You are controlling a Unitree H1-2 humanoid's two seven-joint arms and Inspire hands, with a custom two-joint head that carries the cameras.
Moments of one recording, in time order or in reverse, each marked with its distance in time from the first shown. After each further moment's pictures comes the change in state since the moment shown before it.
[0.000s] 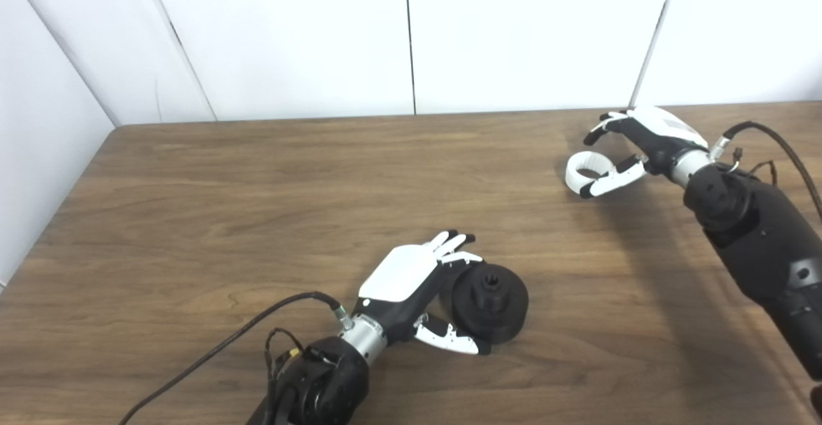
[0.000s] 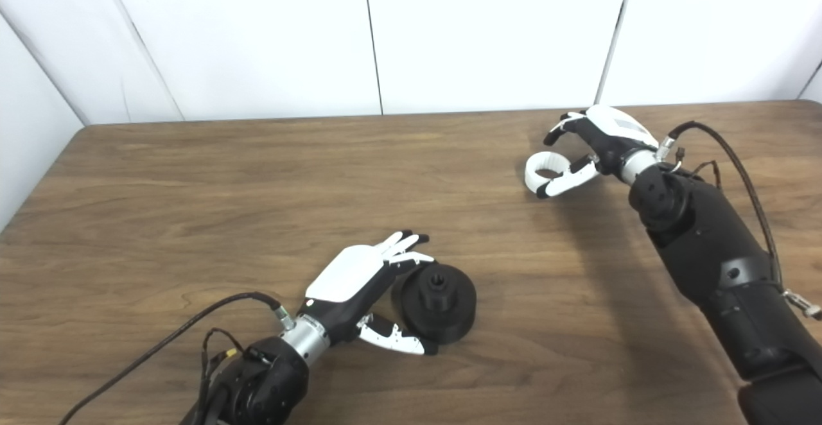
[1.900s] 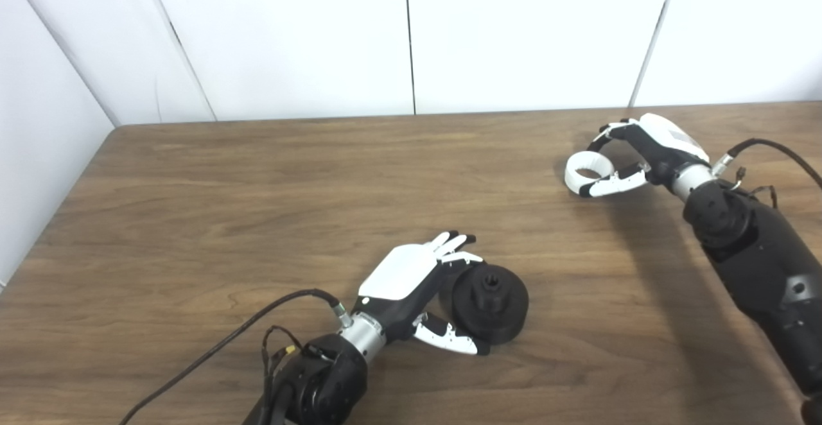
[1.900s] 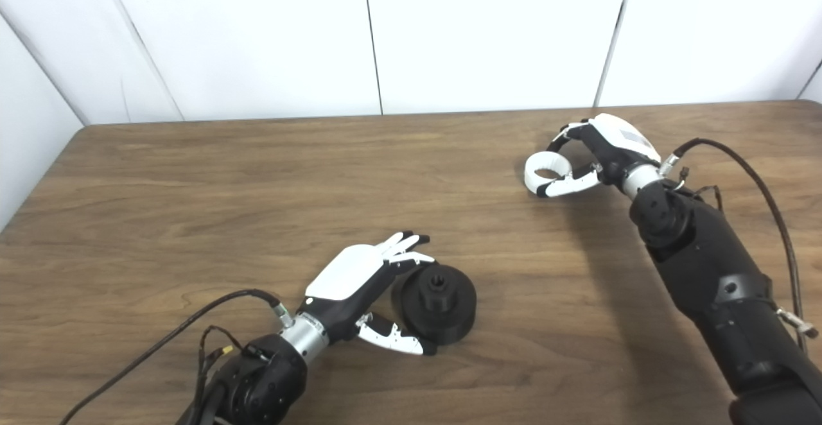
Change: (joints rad) left arm -0.006 0.003 0.009 -0.007 -0.019 0.001 -0.029; right arm 0.040 0.032 -0.052 0.058 0.040 -0.067 -0.118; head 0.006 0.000
